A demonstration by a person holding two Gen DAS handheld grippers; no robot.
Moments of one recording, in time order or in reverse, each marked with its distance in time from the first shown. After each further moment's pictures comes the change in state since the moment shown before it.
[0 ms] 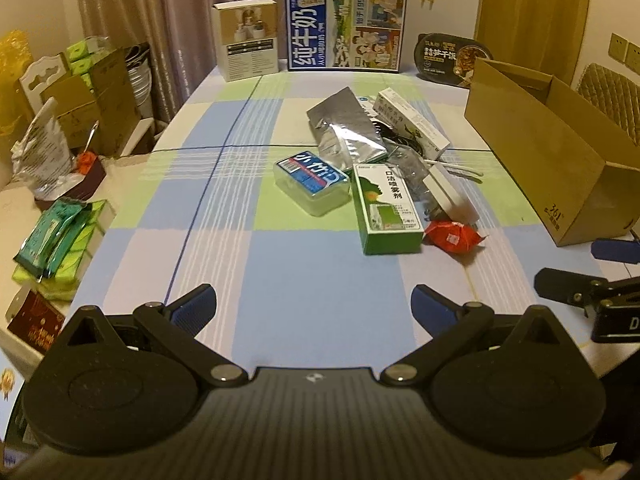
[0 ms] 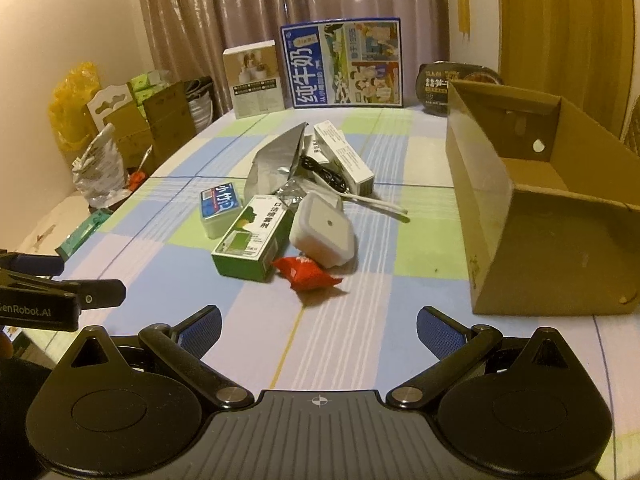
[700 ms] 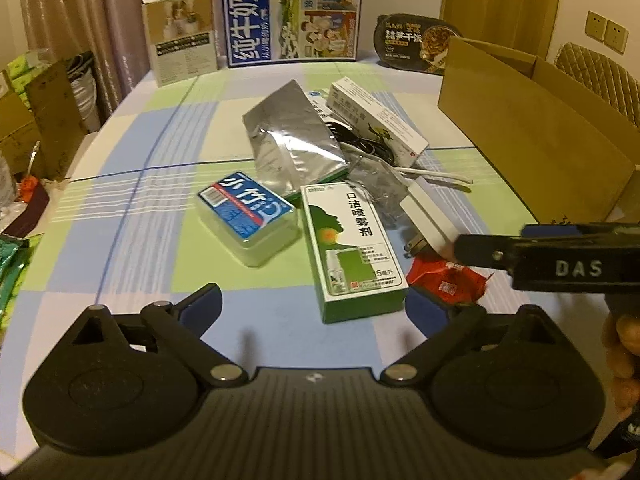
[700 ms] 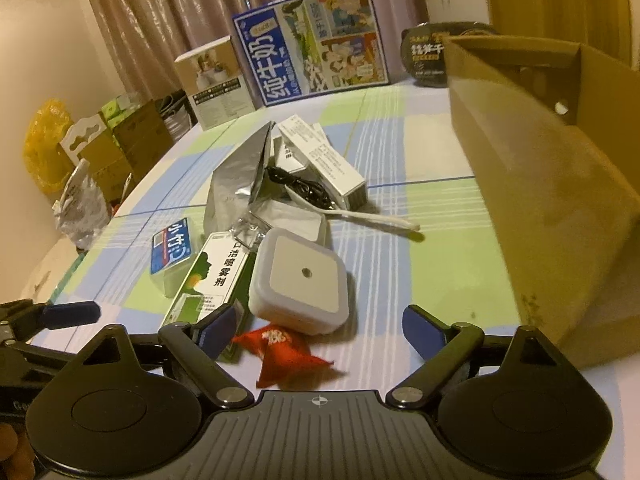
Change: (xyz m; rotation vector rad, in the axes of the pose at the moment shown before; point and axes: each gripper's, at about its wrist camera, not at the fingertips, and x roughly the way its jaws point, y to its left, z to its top) left arm 0.095 -0.025 0.039 0.076 0.009 -0.117; right arm 0.098 -0.038 0.037 0.153 0.024 0.046
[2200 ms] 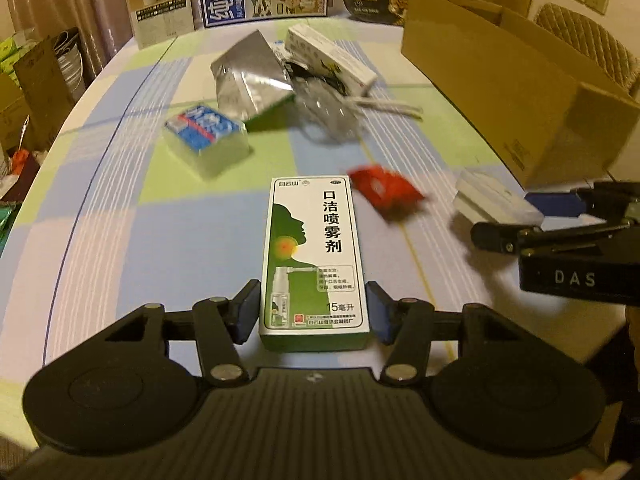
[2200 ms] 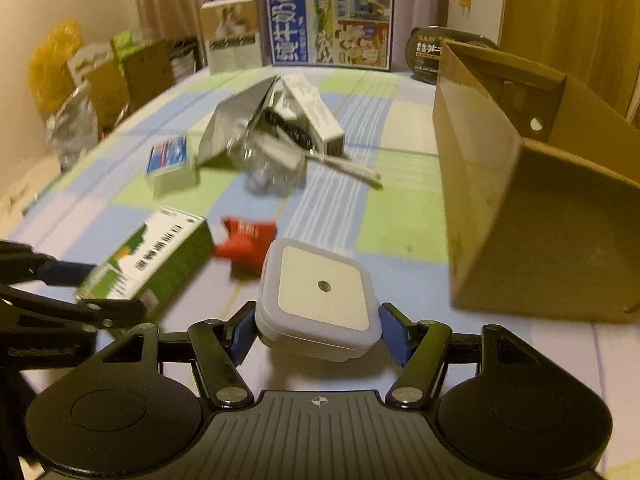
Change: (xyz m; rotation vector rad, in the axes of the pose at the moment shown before) left arm -0.035 -0.041 -0.049 0.011 0.115 -0.016; right arm -0.061 0.004 -0.060 -0.240 0.075 -0.126
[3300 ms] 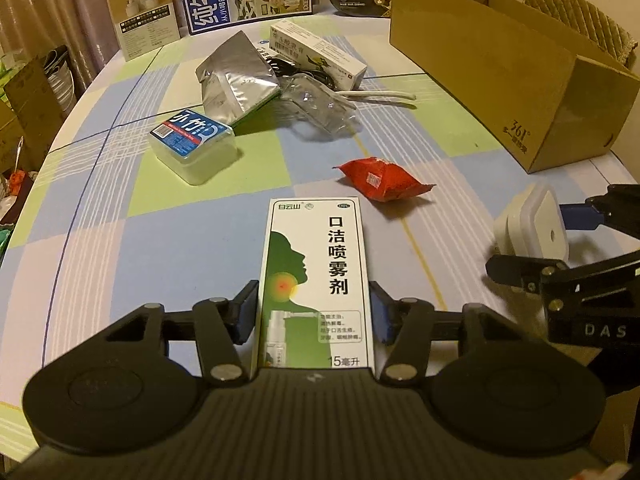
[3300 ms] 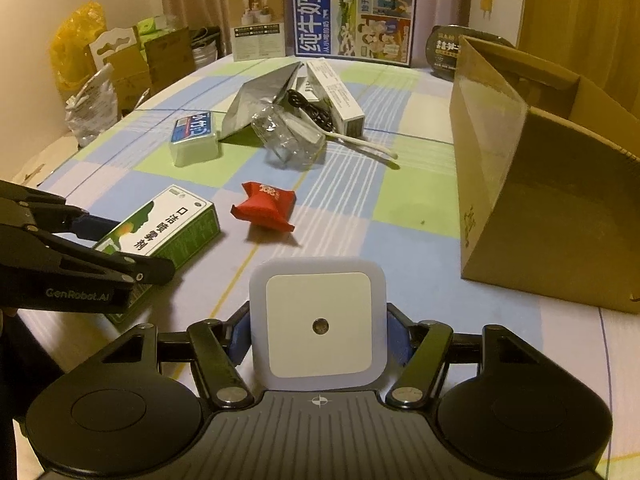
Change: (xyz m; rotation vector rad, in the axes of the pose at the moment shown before) left arm 0.016 -0.006 0.004 0.067 -0.009 0.017; right arm 0.001 0.001 -0.018 -0.019 0.003 0.044
